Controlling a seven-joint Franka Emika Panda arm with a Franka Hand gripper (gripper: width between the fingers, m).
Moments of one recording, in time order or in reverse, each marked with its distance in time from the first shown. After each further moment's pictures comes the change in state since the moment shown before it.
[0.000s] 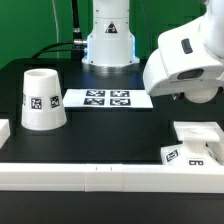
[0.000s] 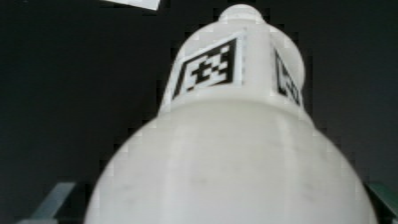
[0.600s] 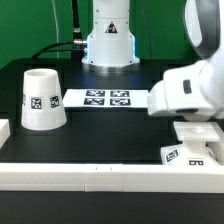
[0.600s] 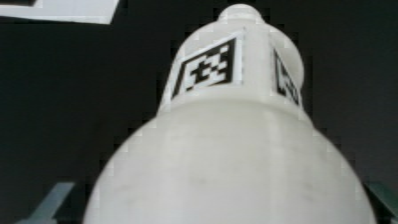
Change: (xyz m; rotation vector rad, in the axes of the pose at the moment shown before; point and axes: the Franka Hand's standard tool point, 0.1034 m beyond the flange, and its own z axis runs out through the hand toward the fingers) arm 0.002 -0.009 0.049 -0.003 -0.114 0.058
